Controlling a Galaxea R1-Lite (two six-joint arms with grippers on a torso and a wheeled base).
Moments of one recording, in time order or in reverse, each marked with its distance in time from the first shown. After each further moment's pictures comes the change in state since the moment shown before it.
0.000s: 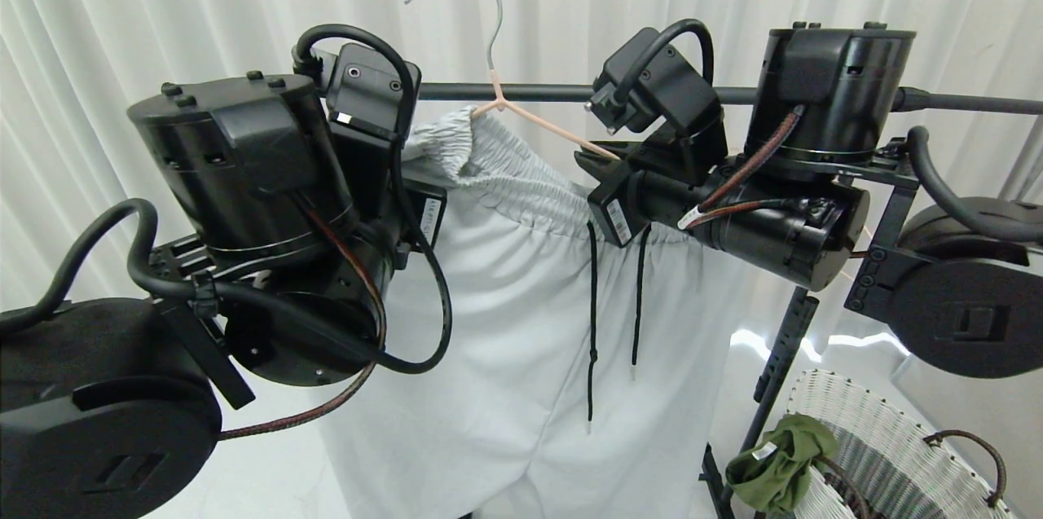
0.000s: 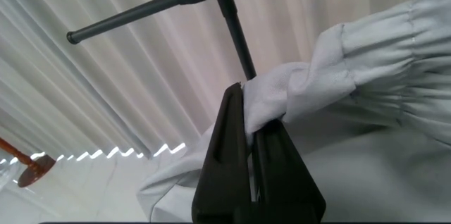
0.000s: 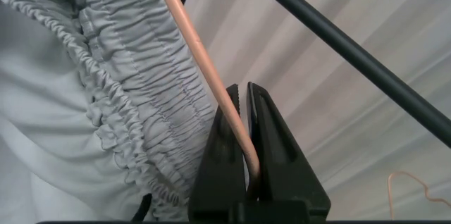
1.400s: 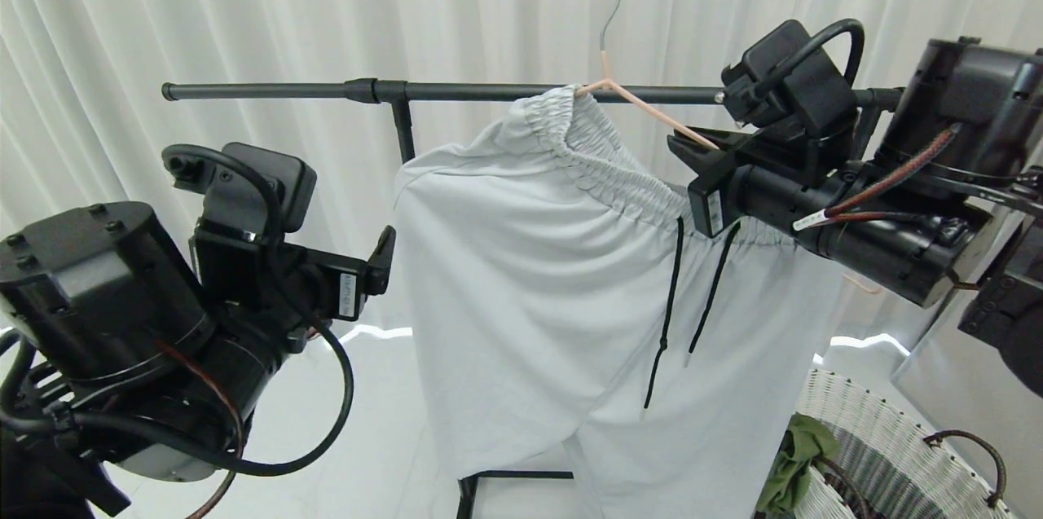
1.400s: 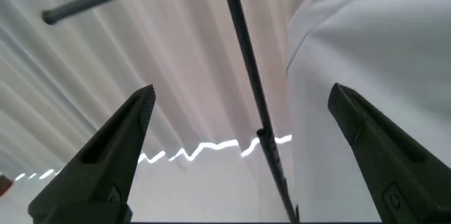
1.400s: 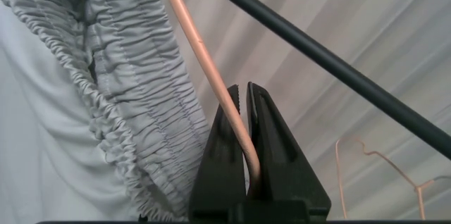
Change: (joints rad) left arm 0.196 -0.129 0.409 -0.257 -0.343 -0.071; right arm -0.131 -0.153 0.257 -0.206 0.009 -0.002
